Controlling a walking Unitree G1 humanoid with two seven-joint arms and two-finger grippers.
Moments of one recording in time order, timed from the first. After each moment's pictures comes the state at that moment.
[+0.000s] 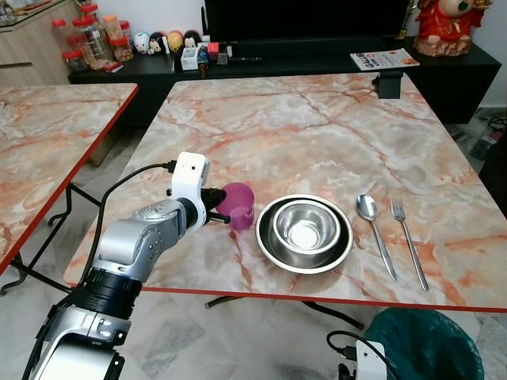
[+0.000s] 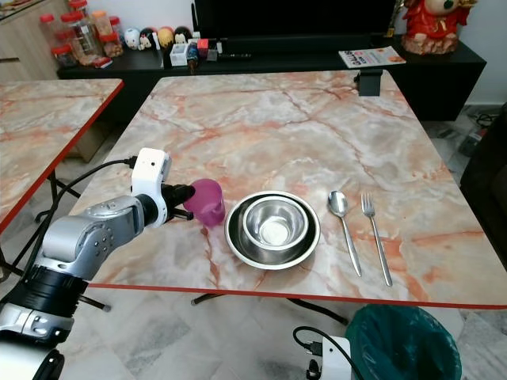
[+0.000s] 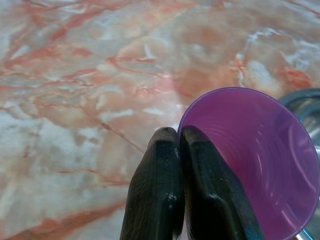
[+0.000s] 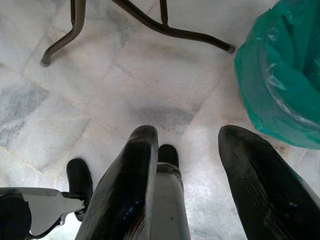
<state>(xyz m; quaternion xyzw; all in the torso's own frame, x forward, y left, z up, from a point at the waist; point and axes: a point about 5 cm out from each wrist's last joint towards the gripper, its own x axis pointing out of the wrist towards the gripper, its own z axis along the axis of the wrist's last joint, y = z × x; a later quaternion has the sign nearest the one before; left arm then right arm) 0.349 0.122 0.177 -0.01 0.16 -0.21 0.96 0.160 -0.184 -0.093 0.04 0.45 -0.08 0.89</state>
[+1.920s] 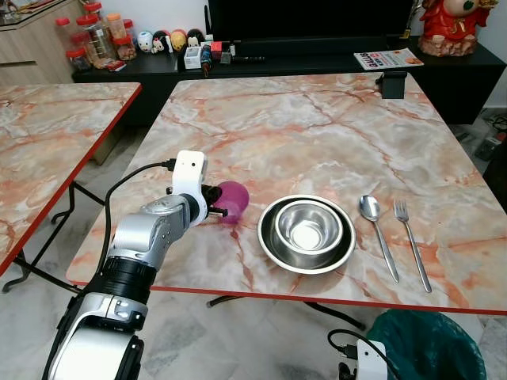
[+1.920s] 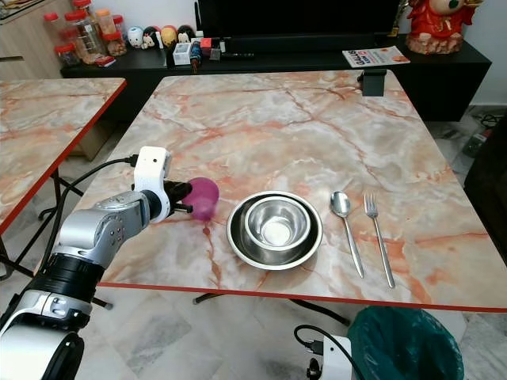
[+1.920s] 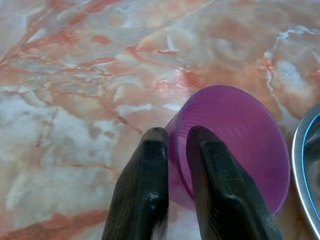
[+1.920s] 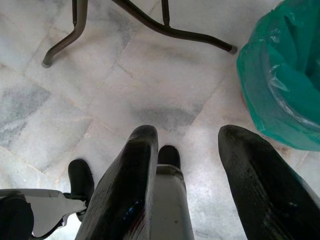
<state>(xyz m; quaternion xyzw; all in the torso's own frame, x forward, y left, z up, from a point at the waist) 0.363 0.124 0.170 -0.03 0.18 -0.18 0.97 0.161 -0.184 -0.092 0.04 0.44 -0.08 0.89</state>
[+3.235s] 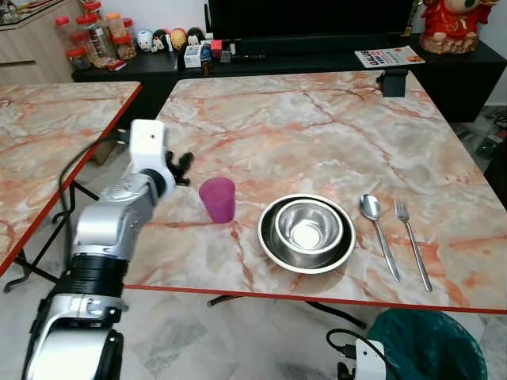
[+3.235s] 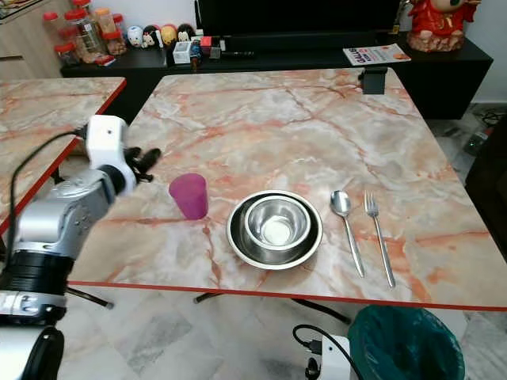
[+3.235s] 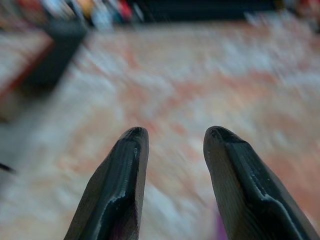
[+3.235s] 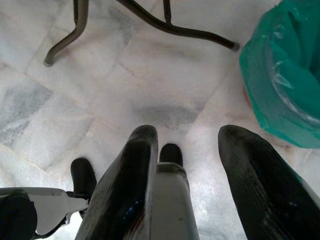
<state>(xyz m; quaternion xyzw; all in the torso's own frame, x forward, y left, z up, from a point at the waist) 0.365 0.191 0.231 0.00 0.00 -0.05 1.00 0.162 -0.182 -0.092 0.05 0.44 -0.08 0.89</state>
